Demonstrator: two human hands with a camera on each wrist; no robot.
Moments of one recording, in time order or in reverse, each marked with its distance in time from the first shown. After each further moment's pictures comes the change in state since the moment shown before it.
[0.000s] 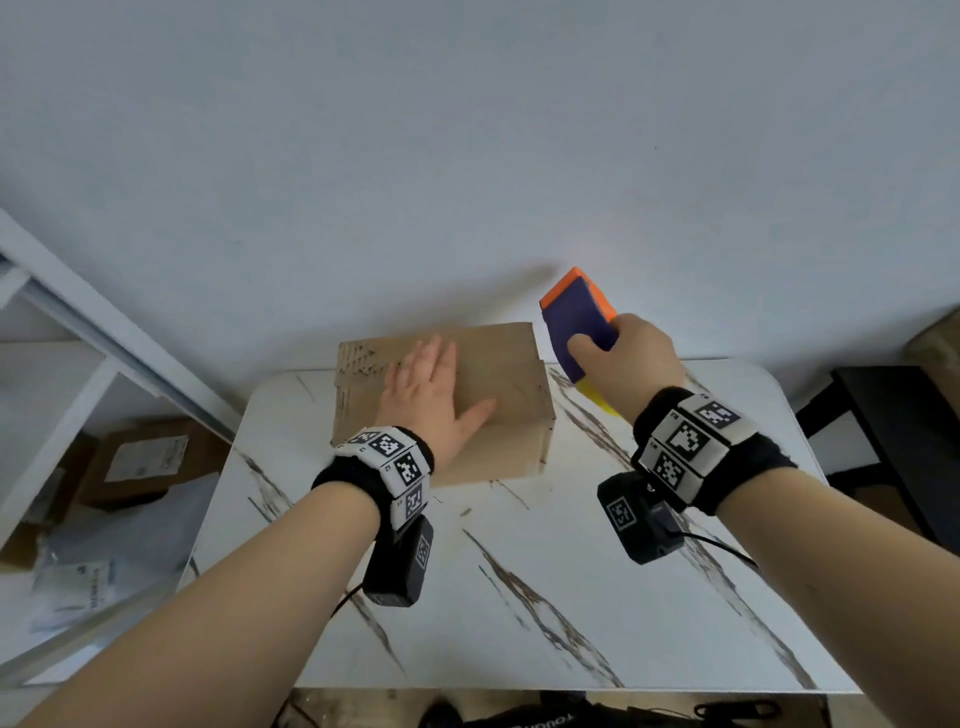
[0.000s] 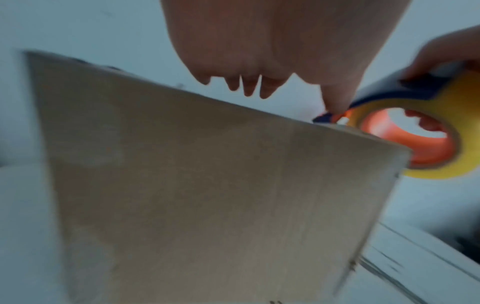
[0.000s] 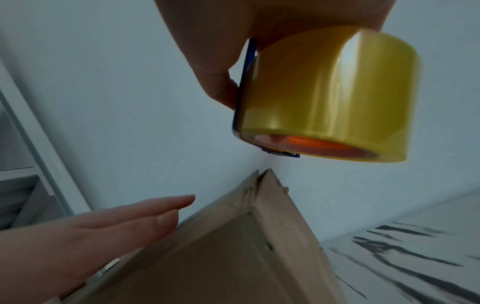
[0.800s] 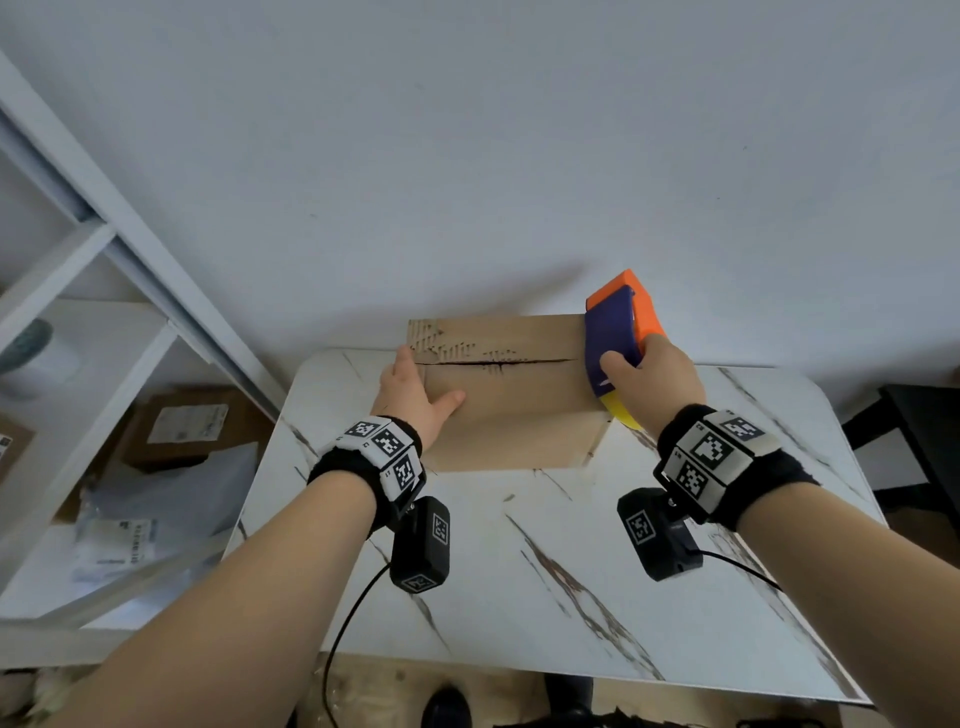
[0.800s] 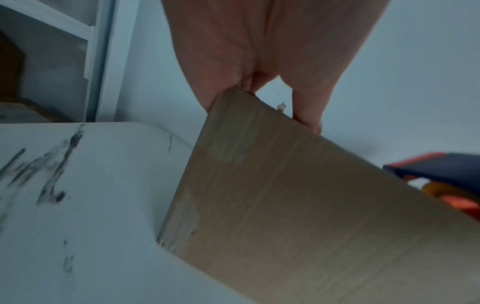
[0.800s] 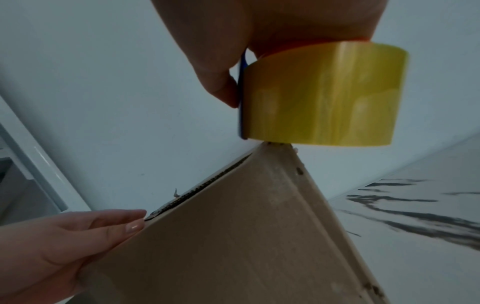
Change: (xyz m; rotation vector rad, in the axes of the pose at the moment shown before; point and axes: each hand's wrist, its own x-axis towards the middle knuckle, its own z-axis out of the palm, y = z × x) left_hand -0.017 -0.070 0.001 -0.522 0.065 -0.338; right_hand -0.023 -0.017 0.036 -0.020 -0.028 0.024
